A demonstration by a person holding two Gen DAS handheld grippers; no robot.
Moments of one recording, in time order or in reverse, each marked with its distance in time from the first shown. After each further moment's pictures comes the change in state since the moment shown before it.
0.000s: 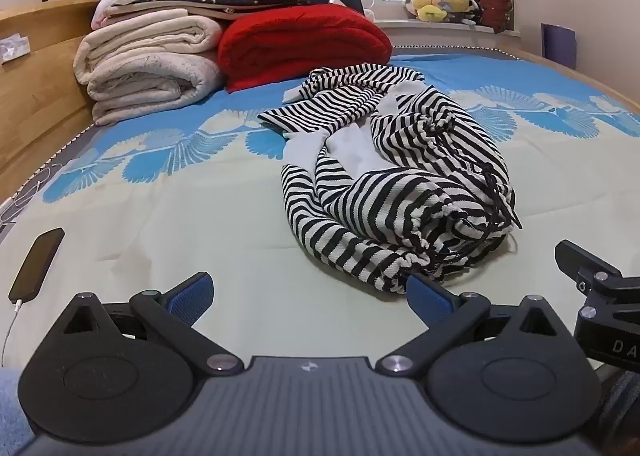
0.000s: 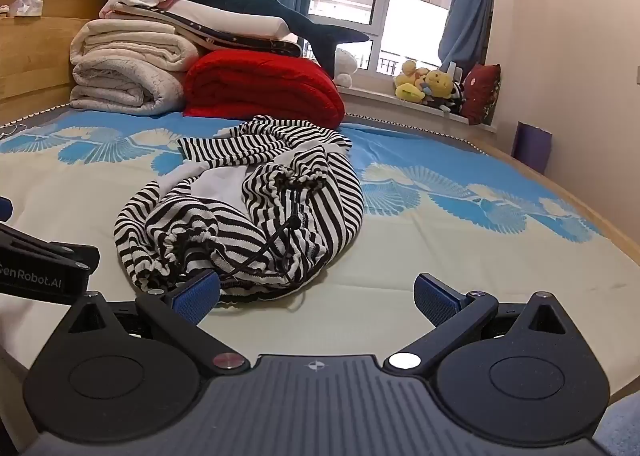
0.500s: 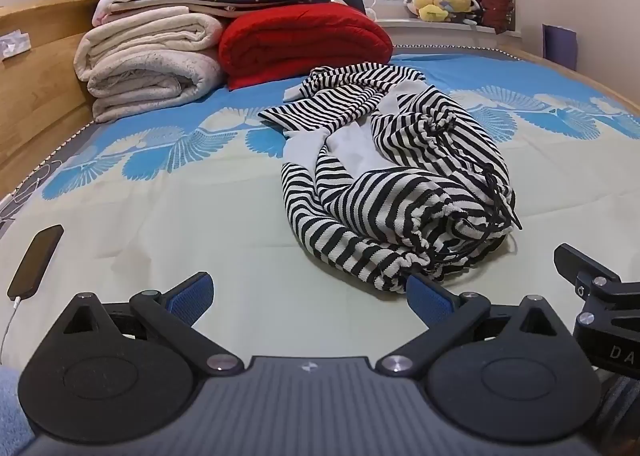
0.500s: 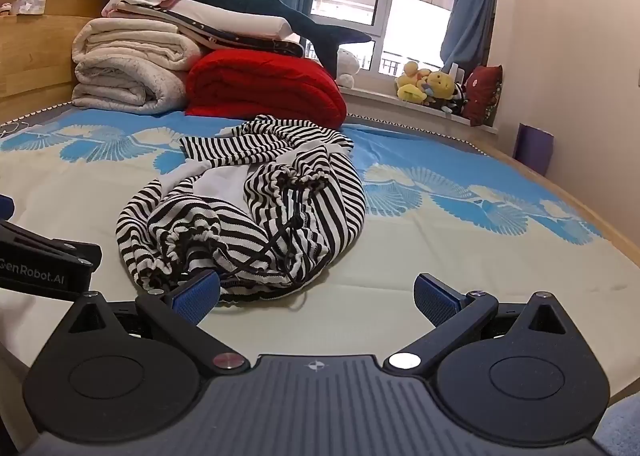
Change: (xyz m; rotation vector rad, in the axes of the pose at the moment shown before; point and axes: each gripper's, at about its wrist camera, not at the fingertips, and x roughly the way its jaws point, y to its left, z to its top) left arm 0.000 0.003 0.001 -0.014 0.016 -0.003; right arm -0.001 0.002 -0.001 -0.011 -0.006 0.002
